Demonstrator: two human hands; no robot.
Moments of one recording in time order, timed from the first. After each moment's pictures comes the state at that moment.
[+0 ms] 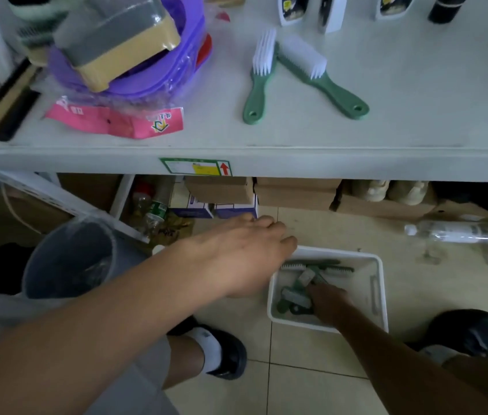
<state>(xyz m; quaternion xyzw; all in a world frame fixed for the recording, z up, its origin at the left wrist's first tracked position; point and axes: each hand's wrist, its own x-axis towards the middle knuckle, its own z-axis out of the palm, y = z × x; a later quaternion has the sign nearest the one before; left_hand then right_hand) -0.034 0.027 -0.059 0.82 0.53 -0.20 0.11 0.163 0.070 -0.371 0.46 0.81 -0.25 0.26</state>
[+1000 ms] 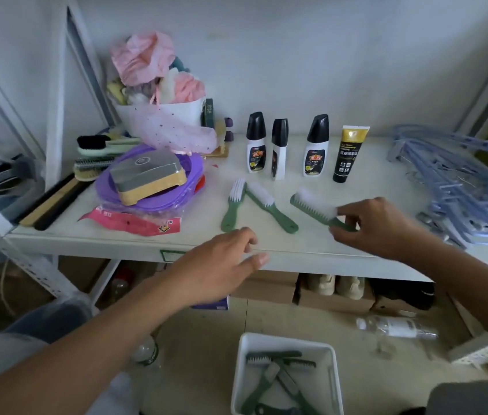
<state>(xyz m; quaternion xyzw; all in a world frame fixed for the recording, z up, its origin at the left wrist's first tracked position) -0.034 0.043 0.035 0.67 0.71 0.12 0.20 0.209 0.221 0.043 0.42 0.90 -0.09 -0.11</state>
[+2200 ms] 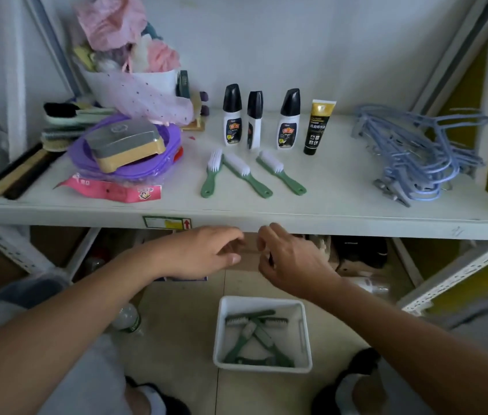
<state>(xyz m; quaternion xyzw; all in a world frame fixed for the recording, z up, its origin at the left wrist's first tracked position) -0.025 0.012 0.029 0.73 0.63 0.04 0.26 0.178 0.091 -0.031 0.31 0.94 -0.04 -0.14</state>
